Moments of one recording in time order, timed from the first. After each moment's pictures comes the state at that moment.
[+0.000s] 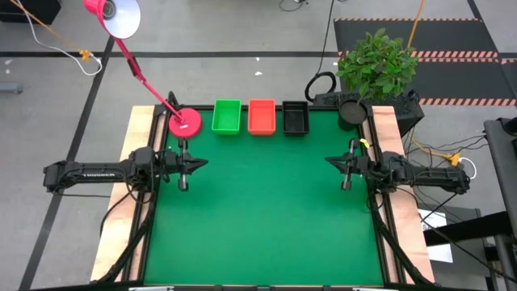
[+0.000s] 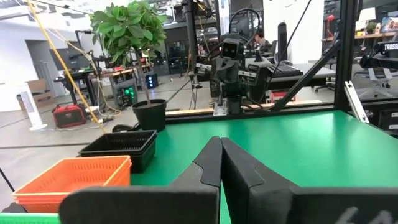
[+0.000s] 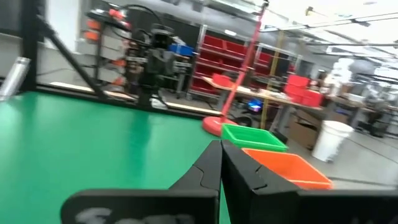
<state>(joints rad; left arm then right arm) 0.15 0.35 0.01 0.43 0.09 0.12 -0.05 0.00 0.02 0.08 0.14 -0.25</state>
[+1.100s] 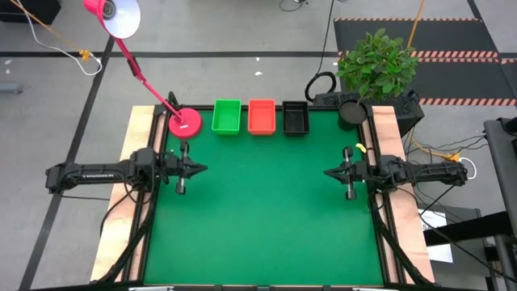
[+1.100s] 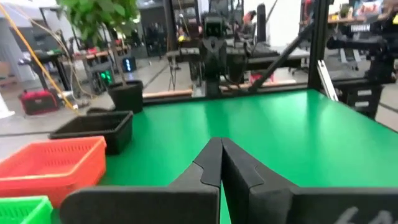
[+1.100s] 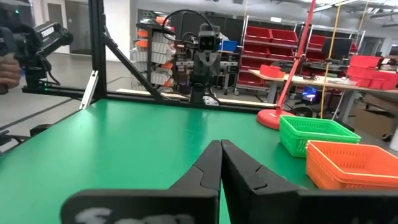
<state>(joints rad) 0.15 0.28 0.01 0.27 0.17 0.11 0.07 0.01 0.02 0.02 0.07 -0.10</state>
